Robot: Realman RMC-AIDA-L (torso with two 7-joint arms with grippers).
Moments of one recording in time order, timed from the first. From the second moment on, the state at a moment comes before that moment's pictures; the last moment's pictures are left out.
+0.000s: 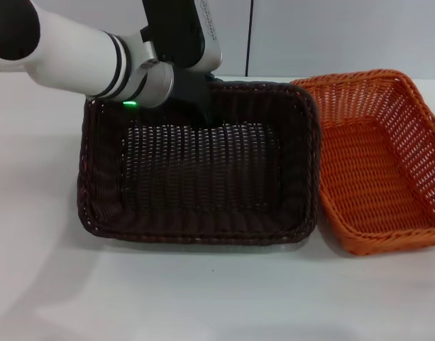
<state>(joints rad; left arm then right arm) -0.79 -2.07 -1.69 -1.04 2.41 -0.90 1.31 0.16 2.08 0.74 0.29 -1.83 -1.64 0.01</state>
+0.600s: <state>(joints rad) -0.58 -2.07 -1.55 -1.30 2.32 -0.46 1.29 0.15 2.08 0.74 0.29 -1.83 -1.65 0.01</state>
